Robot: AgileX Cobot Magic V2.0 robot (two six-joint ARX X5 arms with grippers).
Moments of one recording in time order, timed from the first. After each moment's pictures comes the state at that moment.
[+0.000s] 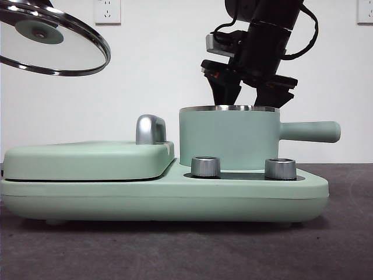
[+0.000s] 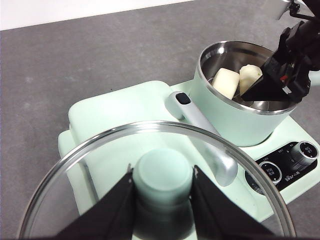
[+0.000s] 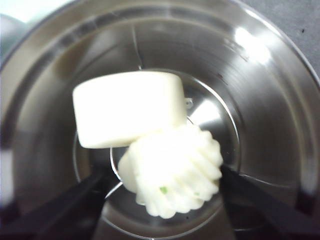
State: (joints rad) left arm -0.38 0.83 0.88 -0.51 0.15 -0.02; right arm 0.50 1.76 1.47 -0.74 -0.06 0.07
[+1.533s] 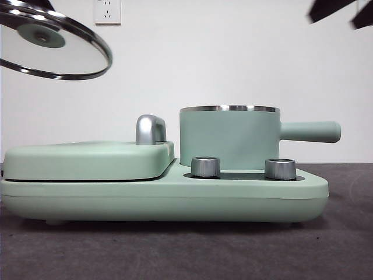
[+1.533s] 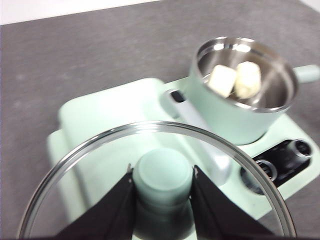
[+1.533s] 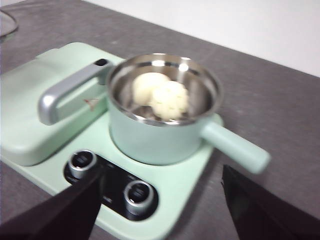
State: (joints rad) left arm -0.40 0.86 0.88 -0.49 0.17 -0.02; right arm 0.91 0.51 0.60 -0.46 0.42 0.11
